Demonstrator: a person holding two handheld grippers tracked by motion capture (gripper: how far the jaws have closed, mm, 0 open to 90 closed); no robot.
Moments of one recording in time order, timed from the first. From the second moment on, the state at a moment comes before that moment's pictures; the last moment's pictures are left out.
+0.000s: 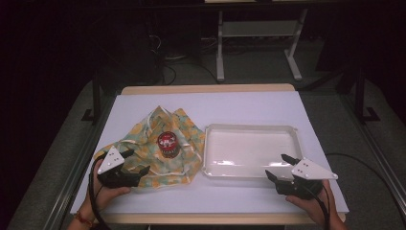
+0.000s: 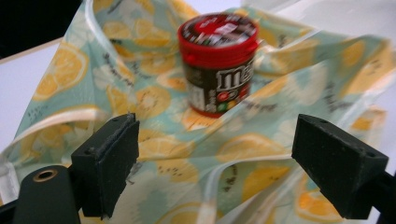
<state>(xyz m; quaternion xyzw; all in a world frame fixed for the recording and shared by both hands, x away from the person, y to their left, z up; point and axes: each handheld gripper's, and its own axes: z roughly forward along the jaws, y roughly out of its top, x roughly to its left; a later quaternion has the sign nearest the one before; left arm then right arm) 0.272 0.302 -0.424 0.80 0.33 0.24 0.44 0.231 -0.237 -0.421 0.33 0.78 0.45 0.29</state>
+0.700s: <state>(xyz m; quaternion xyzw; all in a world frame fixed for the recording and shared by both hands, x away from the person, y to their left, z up) 0.273 0.309 -0.427 0.80 0.34 0.22 0.45 0.233 -0.232 -0.426 0.34 0.79 0.42 0.28</state>
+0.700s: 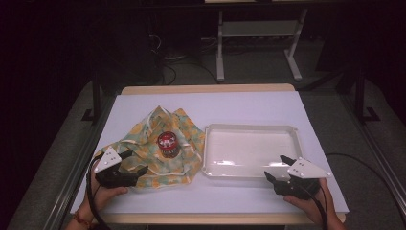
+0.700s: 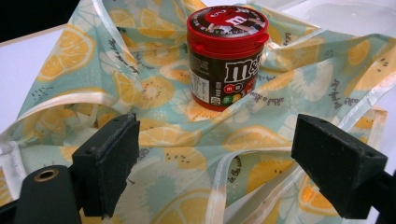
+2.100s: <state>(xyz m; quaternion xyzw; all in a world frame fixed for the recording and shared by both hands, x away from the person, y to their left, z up) 0.277 0.294 -0.404 0.79 0.35 0.23 0.45 0.234 -0.229 -0.427 0.33 0.80 0.42 0.28</state>
